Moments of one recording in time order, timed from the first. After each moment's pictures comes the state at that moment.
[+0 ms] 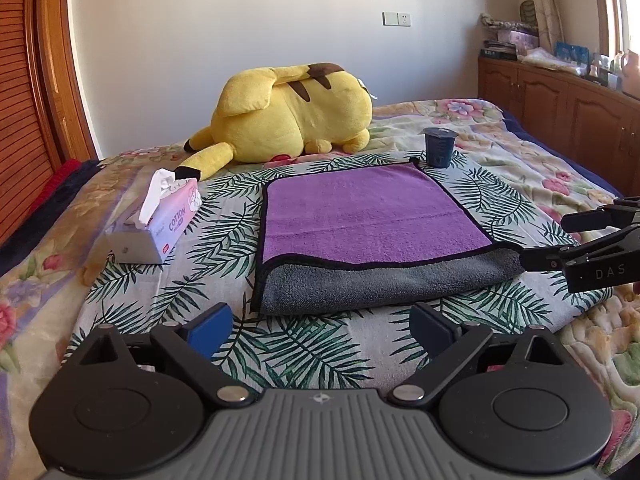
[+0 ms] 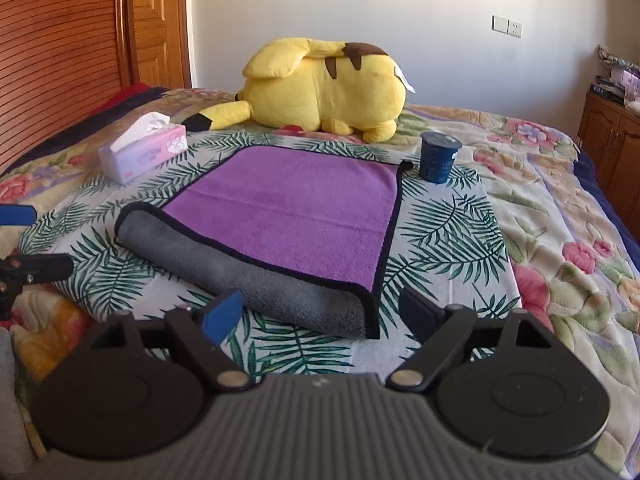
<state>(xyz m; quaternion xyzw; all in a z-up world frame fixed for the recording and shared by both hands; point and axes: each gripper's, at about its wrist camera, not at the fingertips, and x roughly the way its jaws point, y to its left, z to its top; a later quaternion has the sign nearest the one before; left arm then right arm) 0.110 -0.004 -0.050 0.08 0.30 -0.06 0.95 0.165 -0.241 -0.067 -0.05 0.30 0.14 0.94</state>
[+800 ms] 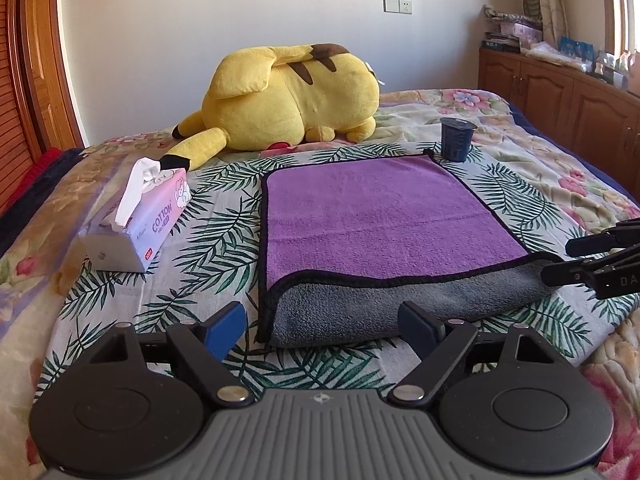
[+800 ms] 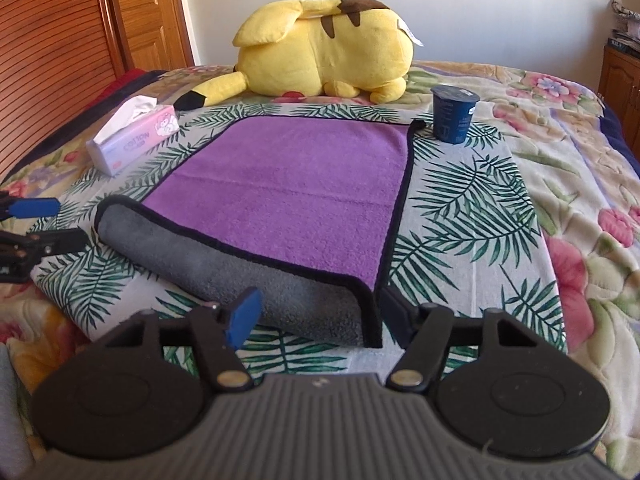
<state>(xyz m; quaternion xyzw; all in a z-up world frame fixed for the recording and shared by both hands) 0.173 0.016 -0.068 0.07 0.32 -0.08 0.94 0.211 -0.252 -0.088 -0.01 0.36 0.16 0.92</state>
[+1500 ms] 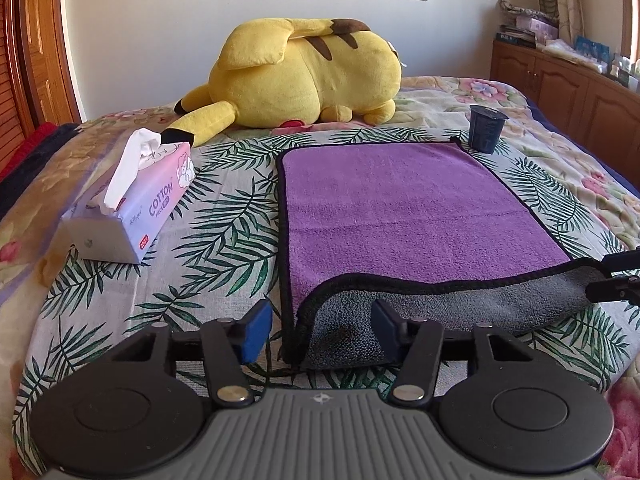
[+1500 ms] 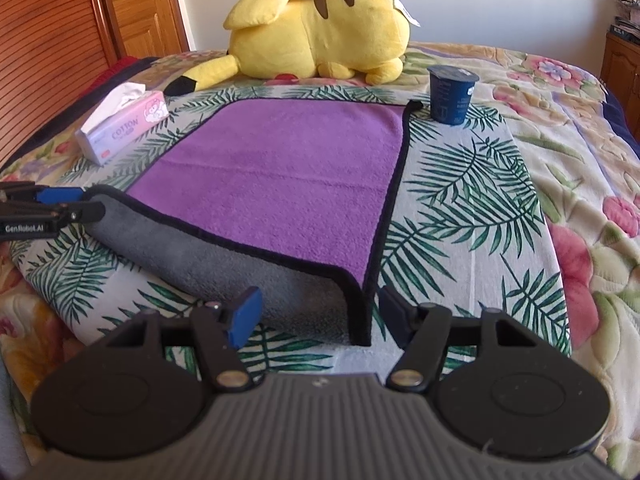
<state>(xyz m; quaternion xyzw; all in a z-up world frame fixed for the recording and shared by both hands) 0.217 0.041 -0.092 0.05 0.34 -0.08 0.93 0.223 -0.258 -0.100 -0.02 0.38 0.16 0.91</state>
